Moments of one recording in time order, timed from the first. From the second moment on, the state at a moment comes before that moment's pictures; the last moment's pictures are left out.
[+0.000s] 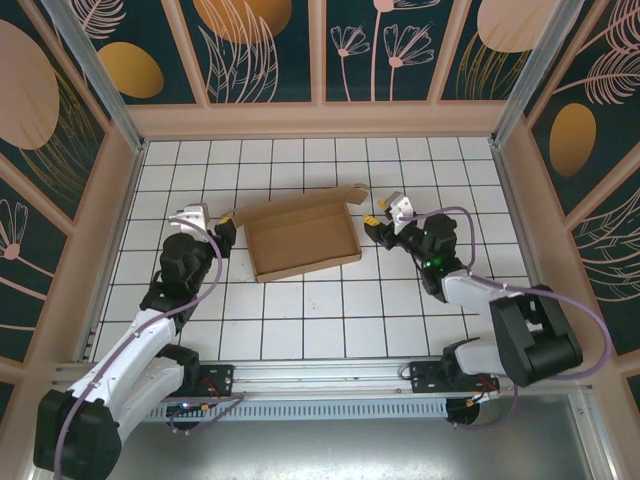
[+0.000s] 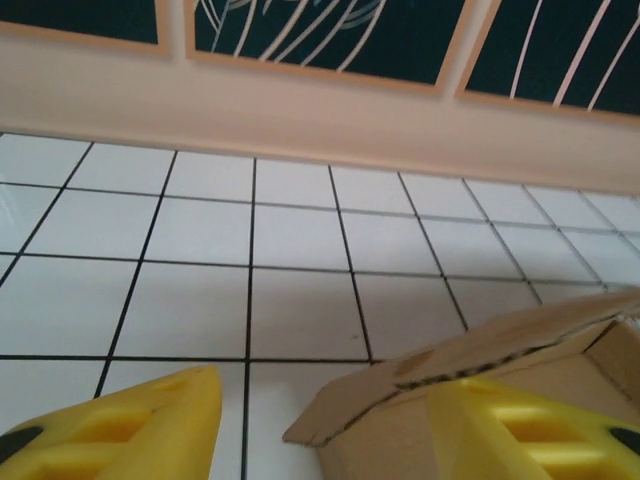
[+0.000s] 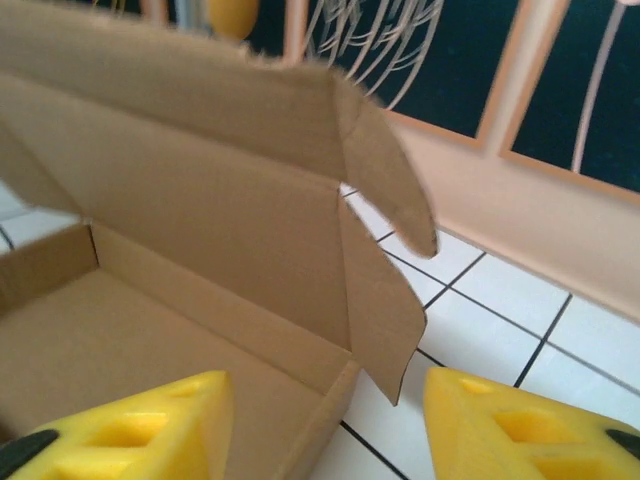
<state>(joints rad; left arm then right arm) -0.28 0.84 0.39 0.19 -0.10 -0.22 0.32 1.36 0.44 0.79 -0.46 -0.22</state>
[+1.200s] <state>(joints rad) -0.14 1.21 0.51 0.36 0.23 0.30 0.21 1.69 0.74 0.82 -0.77 -0.44</state>
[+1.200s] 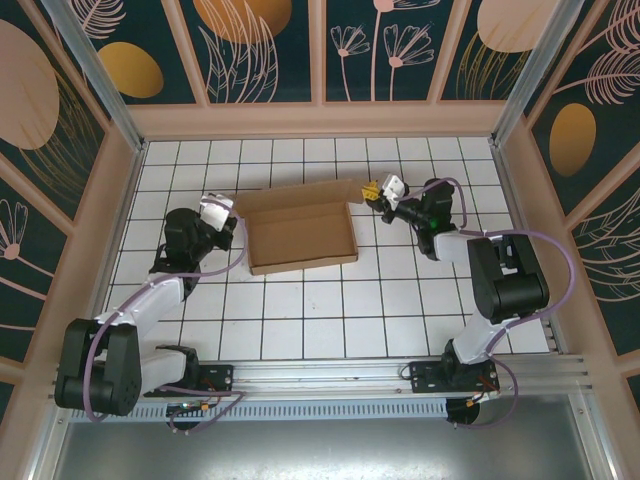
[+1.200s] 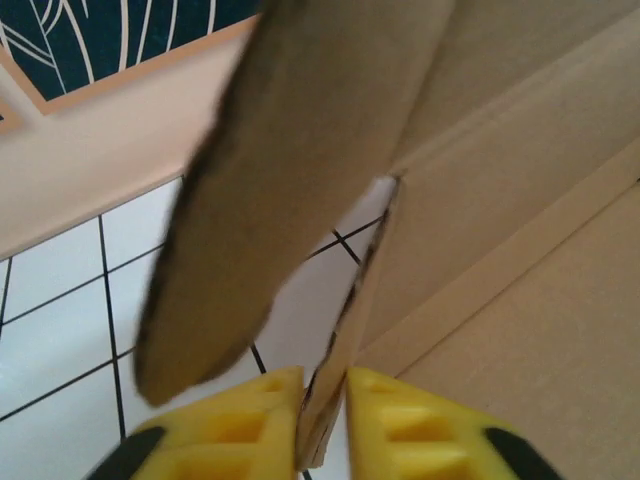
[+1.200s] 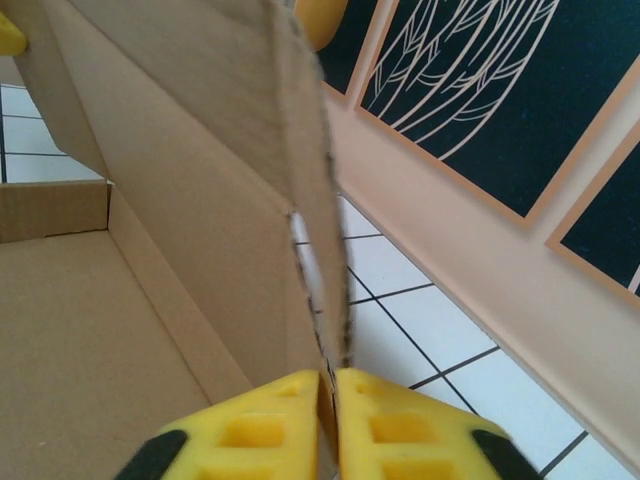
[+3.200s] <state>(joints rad) -0.25 1.25 0.41 0.45 0.21 -0.22 0.59 1.68 0.44 1.14 -0.08 0.05</state>
